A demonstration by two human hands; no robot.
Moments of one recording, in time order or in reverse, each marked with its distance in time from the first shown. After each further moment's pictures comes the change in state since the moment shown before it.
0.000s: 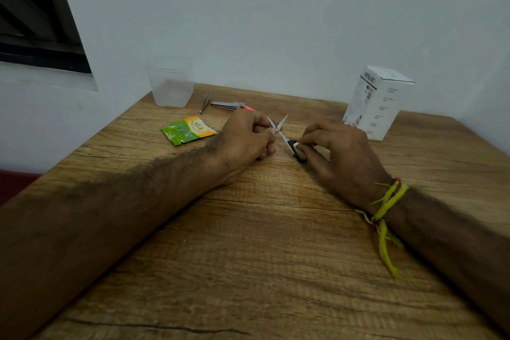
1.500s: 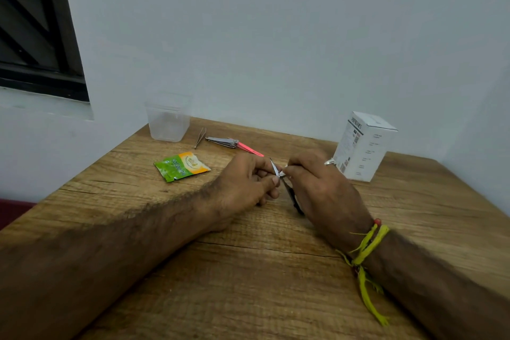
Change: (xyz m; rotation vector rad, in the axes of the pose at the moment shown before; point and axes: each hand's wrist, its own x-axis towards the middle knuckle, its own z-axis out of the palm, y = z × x) left_hand -0.007 0.005 0.000 -0.071 -0.120 0.053; right_hand 0.015 -0.006 0.004 -0.278 0.076 -0.155
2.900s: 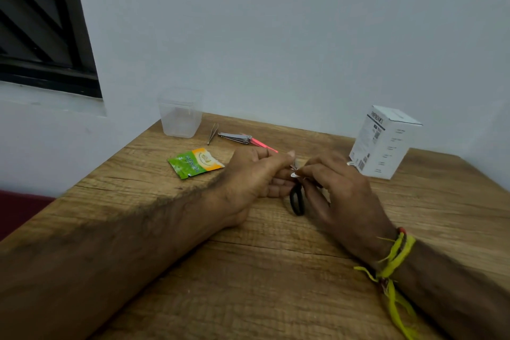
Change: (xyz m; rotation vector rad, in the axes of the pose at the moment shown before) left_hand 0.004 0.008 -0.002 -0.395 0.101 -0.158; right_hand -0.002 -0.010 0.001 0.233 0.019 0.127
